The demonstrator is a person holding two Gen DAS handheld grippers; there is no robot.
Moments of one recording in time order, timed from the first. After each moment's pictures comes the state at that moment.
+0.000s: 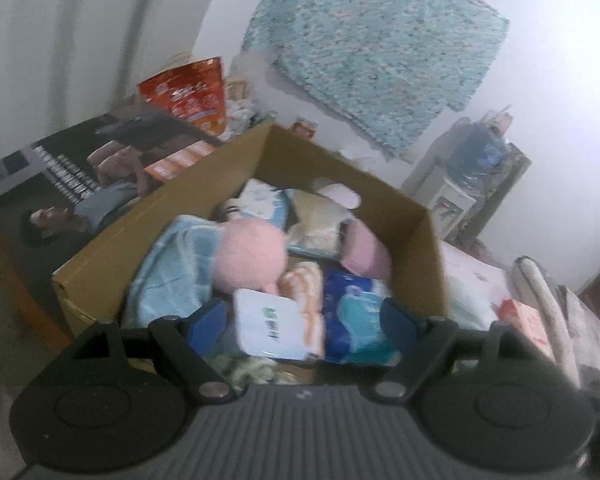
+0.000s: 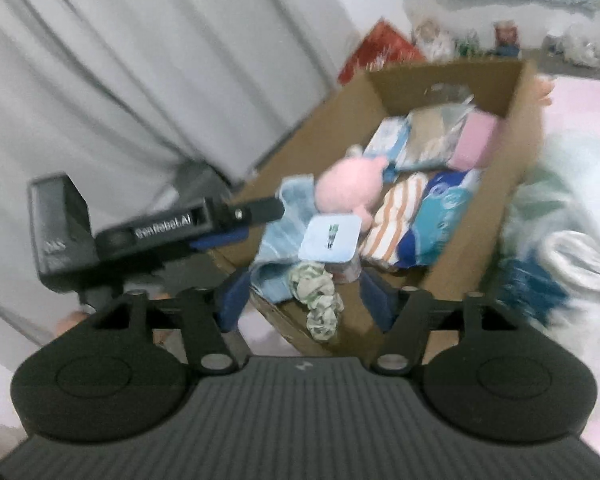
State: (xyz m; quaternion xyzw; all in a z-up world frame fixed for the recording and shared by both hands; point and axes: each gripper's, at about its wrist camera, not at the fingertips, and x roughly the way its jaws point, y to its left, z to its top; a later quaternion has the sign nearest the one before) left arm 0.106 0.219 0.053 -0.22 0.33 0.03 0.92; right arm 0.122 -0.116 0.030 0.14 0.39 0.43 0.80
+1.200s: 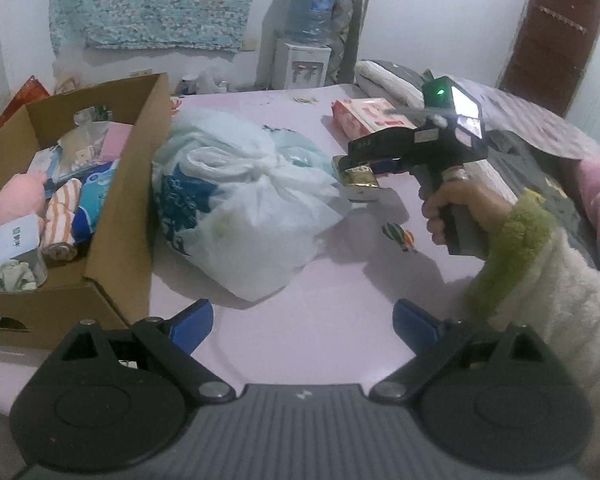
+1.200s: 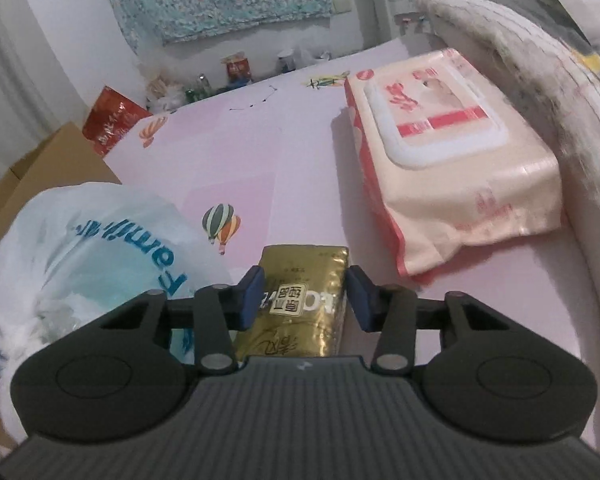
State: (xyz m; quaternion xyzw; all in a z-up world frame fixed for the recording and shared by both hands) left arm 0.041 -0.035 0.035 0.01 0.43 -0.16 0.89; right arm 0.249 -0.357 -0.120 0.15 0.42 0.10 0.89
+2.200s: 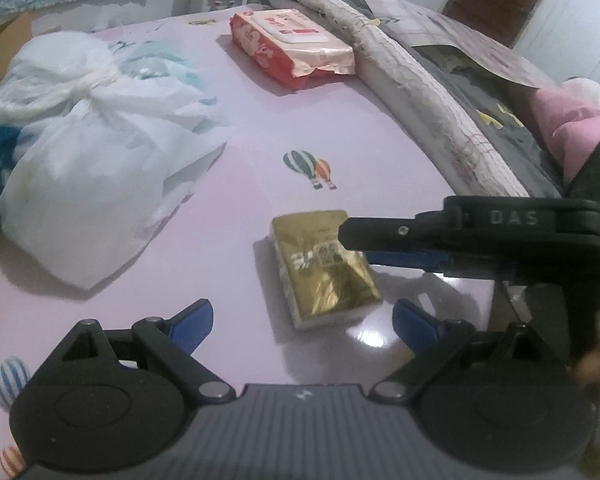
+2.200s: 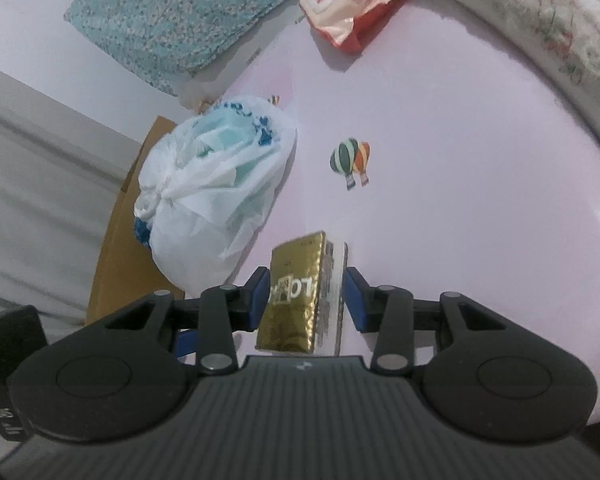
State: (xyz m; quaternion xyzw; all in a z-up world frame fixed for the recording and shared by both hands) left arm 0.080 -0.117 -0.041 0.02 0.50 -0.27 0.82; right arm 0.036 -0.400 -0.123 0.38 0.42 0.15 0.81
